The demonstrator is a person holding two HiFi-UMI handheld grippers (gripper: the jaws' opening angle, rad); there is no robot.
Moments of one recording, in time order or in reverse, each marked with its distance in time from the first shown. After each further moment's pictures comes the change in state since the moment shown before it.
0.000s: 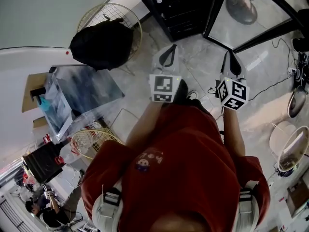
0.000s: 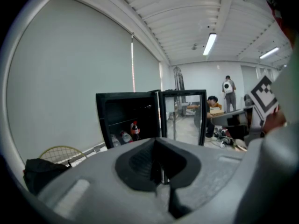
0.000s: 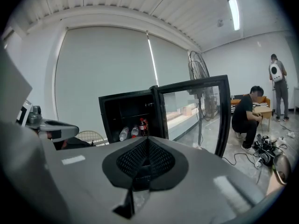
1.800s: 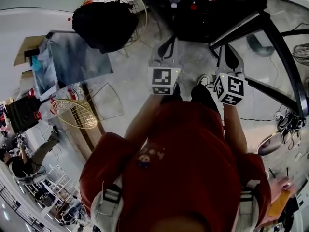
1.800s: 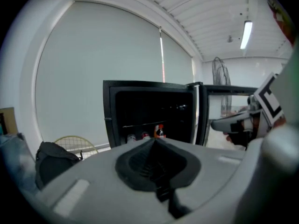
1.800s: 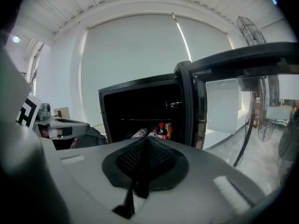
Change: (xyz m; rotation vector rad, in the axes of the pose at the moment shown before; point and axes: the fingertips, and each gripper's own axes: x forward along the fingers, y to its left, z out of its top) left arm 0.154 0.087 0.026 -0.190 0.008 0.372; right arm 0.229 0.003 0.064 -0.193 0.097 0.438
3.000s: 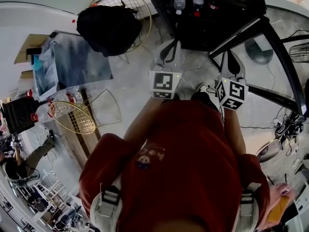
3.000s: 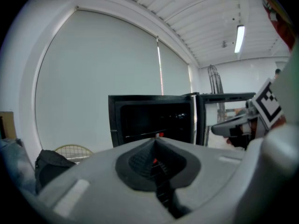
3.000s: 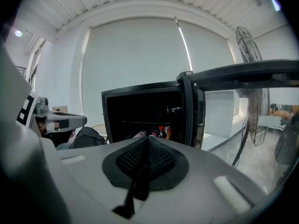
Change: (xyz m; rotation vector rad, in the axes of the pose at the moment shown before) left arm -0.031 0.012 0.022 0.037 -0.089 -0.007; right arm -0.017 0.018 0.006 -0.026 -0.028 -0.028
